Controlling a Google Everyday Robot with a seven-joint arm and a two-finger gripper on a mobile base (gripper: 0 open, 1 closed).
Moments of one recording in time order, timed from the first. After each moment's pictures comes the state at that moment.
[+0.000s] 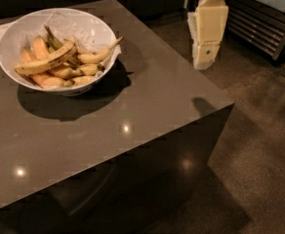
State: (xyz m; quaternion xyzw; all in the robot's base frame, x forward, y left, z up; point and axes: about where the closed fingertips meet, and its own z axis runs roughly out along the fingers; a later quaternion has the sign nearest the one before) arm 0.510 -0.093 1.045 -0.75 0.63 -0.11 0.17
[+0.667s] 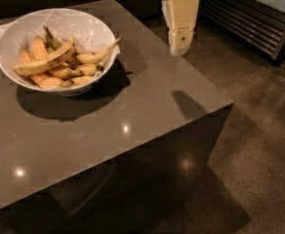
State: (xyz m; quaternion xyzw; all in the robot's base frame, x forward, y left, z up) arm 0.540 -0.049 1.054 -0.78 0.59 -0.11 0.19
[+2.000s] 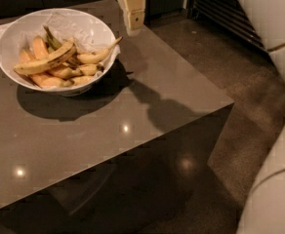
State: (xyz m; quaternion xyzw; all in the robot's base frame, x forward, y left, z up) arm 0.595 0.046 1.063 -0.84 0.48 -0.09 0.23
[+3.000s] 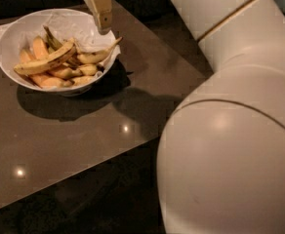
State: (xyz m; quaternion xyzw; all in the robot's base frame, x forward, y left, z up) arm 0.629 0.117 1.046 -0.88 0.41 -0.07 0.23
